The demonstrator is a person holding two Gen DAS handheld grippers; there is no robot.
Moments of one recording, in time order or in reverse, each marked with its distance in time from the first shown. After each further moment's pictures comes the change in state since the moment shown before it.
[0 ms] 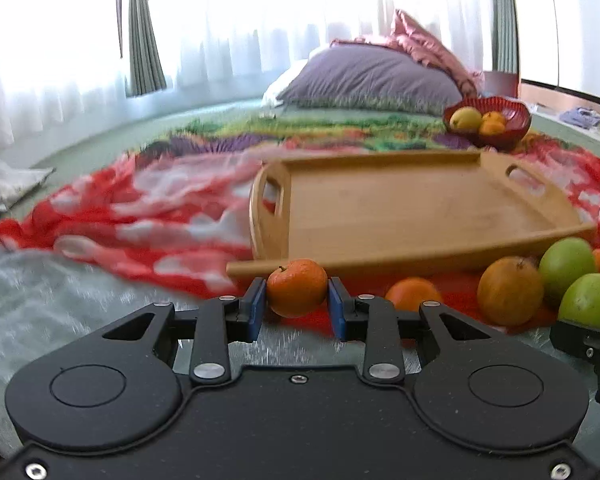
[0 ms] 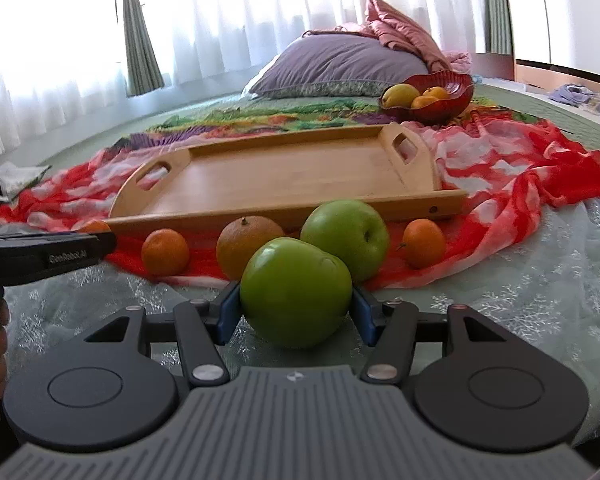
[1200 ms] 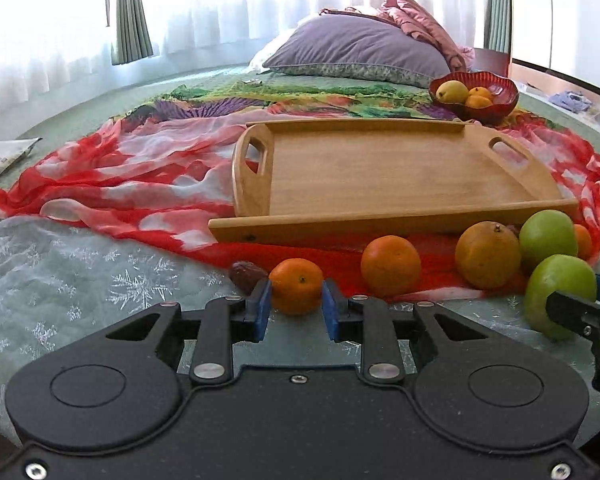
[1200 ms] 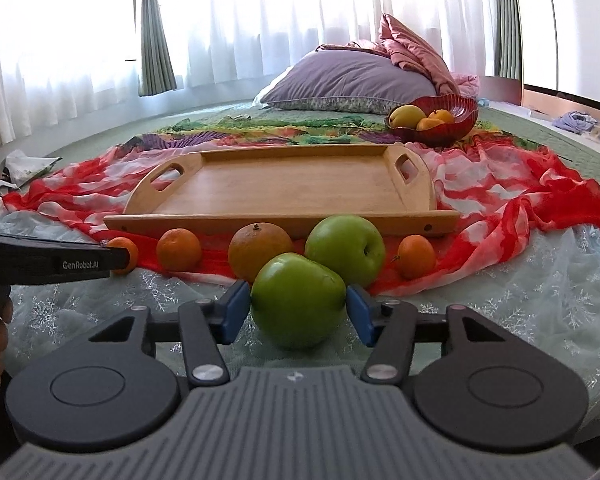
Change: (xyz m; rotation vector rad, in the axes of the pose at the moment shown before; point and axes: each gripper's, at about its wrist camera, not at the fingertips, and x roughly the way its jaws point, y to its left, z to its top) left arm -0.005 -0.004 -0.012 -0.018 0.114 -0.047; right arm -0.020 0.006 -0.001 -0.075 -0.030 0.003
